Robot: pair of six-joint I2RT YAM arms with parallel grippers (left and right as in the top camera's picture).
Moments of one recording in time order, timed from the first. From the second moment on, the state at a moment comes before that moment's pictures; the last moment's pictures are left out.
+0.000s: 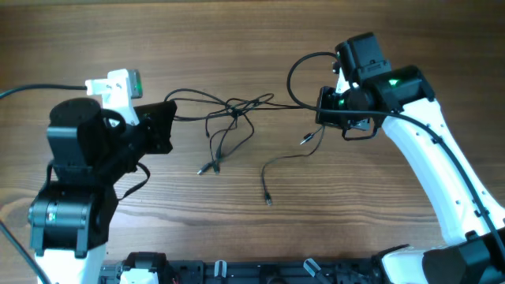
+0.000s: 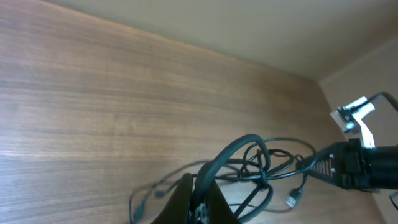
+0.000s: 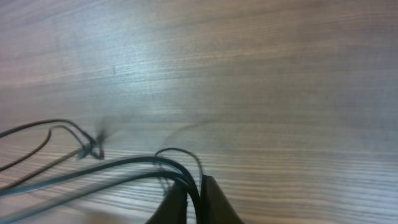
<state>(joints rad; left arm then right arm) -0.06 0.92 1.17 -0.79 0.34 -0.35 0.31 1.56 1.47 -1.15 -0.15 0.46</state>
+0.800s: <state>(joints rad) -0.05 1.07 1.17 -0.85 0.66 -0.28 0.60 1.65 1.52 -0.85 -0.54 0.48</state>
